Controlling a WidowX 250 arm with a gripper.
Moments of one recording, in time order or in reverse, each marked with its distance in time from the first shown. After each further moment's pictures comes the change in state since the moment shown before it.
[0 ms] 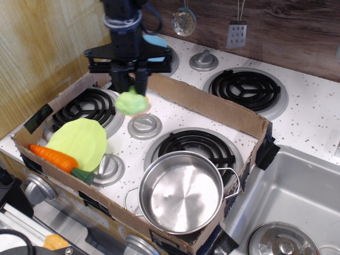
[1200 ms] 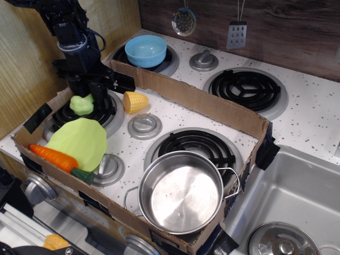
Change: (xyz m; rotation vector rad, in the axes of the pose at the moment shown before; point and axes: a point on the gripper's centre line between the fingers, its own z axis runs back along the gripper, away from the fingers) arm 0.058 0.087 -0.076 -0.024 -0.017 -0.281
